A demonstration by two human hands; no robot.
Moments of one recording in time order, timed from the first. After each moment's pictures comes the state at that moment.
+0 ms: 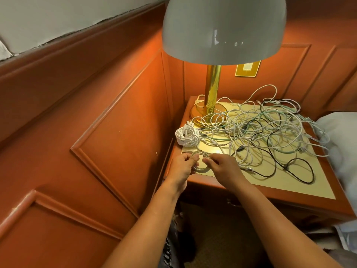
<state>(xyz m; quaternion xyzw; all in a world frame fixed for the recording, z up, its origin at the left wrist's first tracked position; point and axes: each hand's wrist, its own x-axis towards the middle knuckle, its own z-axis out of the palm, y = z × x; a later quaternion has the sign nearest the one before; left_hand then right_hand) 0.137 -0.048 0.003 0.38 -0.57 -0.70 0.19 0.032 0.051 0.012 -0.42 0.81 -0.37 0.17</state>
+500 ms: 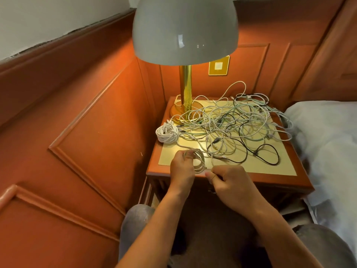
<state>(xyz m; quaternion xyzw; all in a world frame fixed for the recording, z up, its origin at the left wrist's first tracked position) 0.127 0.044 0.034 0.36 -0.63 -0.62 0.29 0.076 0.174 0.076 -0.46 0.81 -0.34 0.11</state>
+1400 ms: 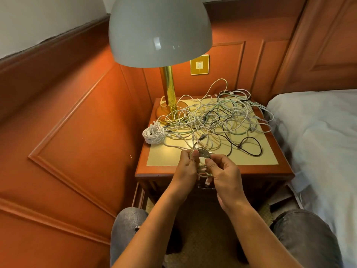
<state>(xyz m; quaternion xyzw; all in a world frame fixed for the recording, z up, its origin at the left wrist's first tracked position) 0.130 0.084 0.054 0.21 -0.68 -0.68 0.15 0.077 0.179 0.046 -0.10 0.66 -0.72 0.21</state>
